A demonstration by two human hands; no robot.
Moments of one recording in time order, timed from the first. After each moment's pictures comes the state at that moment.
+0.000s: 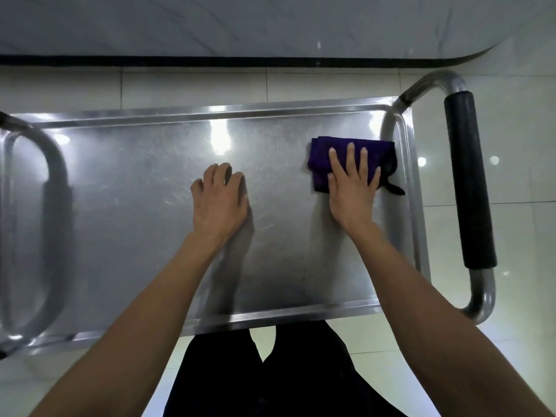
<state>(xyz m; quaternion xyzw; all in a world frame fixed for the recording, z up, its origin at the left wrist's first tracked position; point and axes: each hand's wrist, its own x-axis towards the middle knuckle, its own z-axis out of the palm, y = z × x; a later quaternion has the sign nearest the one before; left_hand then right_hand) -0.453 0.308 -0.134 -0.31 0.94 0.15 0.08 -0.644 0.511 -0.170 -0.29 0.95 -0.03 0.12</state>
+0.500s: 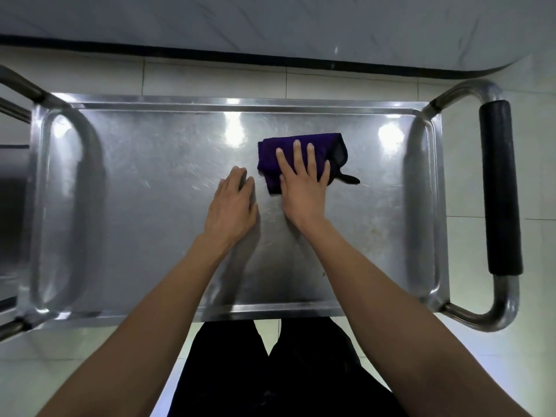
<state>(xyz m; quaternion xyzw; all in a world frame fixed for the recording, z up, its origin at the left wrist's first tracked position) -0.404 0.297 -0.138 -0.28 0.93 0.21 0.07 -0.544 0.403 -0.177 -0.40 0.91 -0.05 0.11</state>
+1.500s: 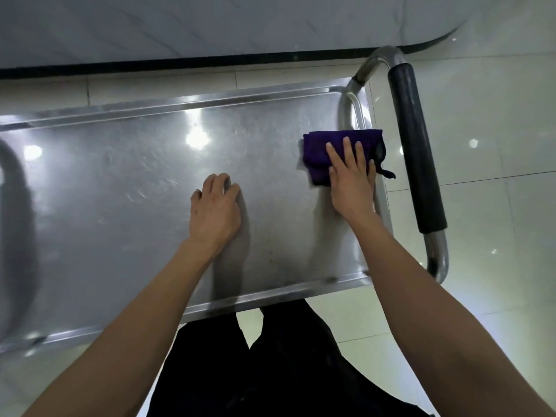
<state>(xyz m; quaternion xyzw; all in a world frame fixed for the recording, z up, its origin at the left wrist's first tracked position) -0.472 0.391 -0.132 -0.26 0.95 0.14 0.13 -0.674 0.600 -0.154 -0.26 0.95 -0.05 0.14</state>
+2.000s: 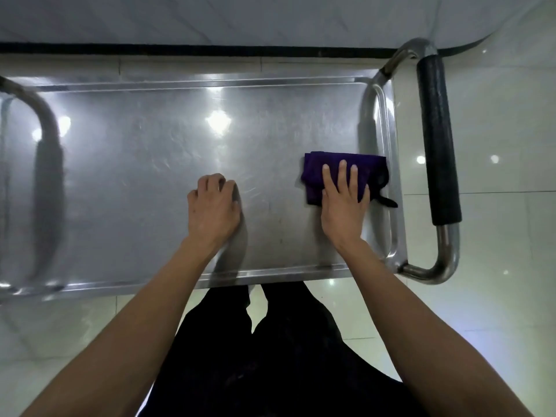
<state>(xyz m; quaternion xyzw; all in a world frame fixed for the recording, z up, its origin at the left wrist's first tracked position) -0.405 0.400 -0.123 -0.33 0.93 0.14 0.12 -0.573 0.613 -0.170 -0.29 0.95 -0.02 0.12</state>
